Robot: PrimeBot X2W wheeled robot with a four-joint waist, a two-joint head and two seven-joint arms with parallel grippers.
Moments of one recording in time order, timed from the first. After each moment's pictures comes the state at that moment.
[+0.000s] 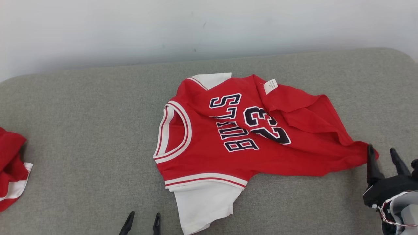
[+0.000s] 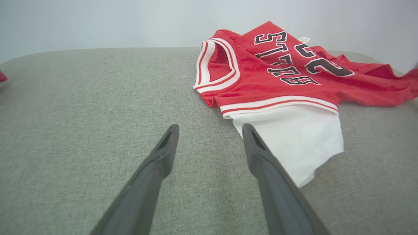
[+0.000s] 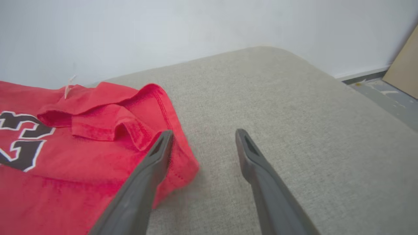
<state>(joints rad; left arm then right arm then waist) 0.00 0.26 -0.49 -0.05 -0.29 0.35 -0.26 -0.40 -0.40 0.18 0.72 0.48 0.13 -0.26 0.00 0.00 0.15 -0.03</state>
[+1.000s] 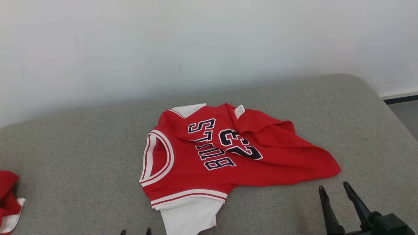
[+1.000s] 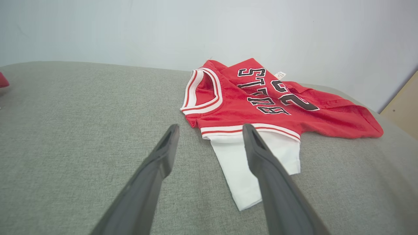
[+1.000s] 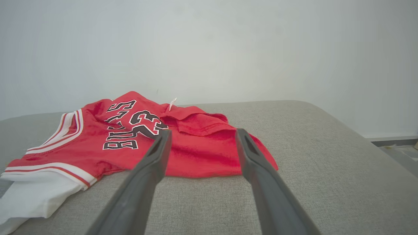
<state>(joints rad) 0.15 0.15 -0.34 -0.07 -0.32 0.27 -0.26 0.05 -0.28 0.23 0.08 0.22 0.13 -0.26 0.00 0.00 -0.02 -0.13</state>
